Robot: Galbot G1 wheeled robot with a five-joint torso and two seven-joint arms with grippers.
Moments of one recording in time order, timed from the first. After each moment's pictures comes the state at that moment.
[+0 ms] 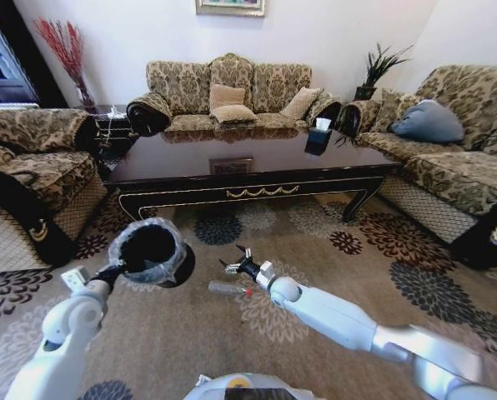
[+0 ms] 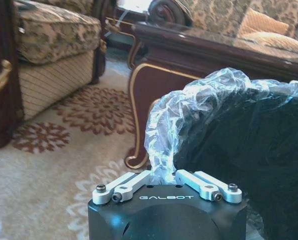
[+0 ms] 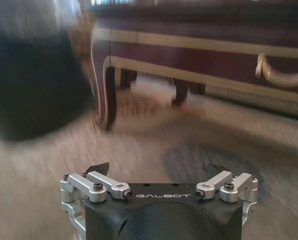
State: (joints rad) left arm 1.37 -1.08 -0.90 -1.99 -0.91 0.55 -0.32; right arm -0.51 1.05 -0.68 1.26 0.63 0.15 0.04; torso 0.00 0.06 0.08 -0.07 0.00
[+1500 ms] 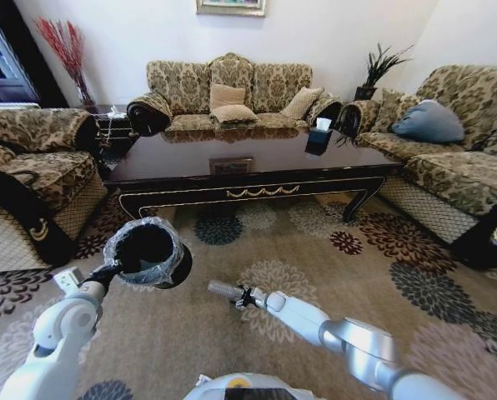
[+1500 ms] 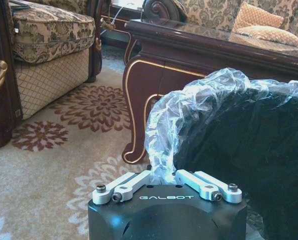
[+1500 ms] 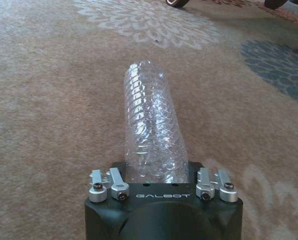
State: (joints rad) left arm 1.42 -1.09 -0.88 -2.06 -0.89 0.56 -0.33; right arm -0.48 1.34 -0.76 0.58 0.37 0.24 -0.29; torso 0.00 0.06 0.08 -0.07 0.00
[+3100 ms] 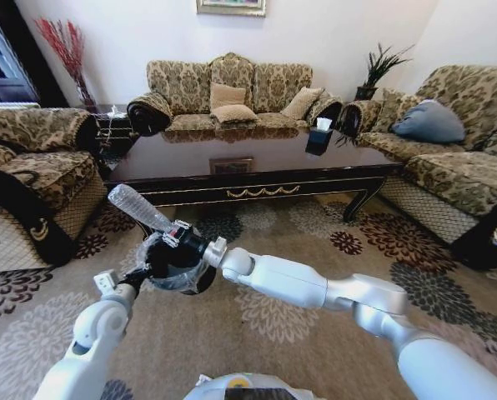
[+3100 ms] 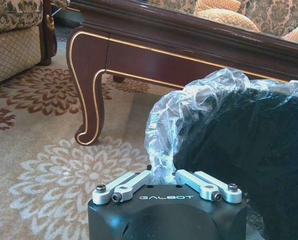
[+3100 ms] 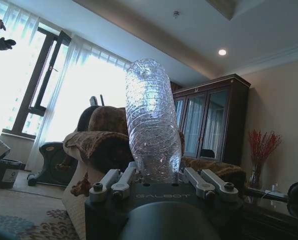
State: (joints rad) left arm 1.40 -1.14 -0.68 -2.09 -0.82 0.53 -0.33; right arm -0.16 1.28 -0.90 1.46 0.69 0.44 0.05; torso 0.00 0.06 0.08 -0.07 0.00
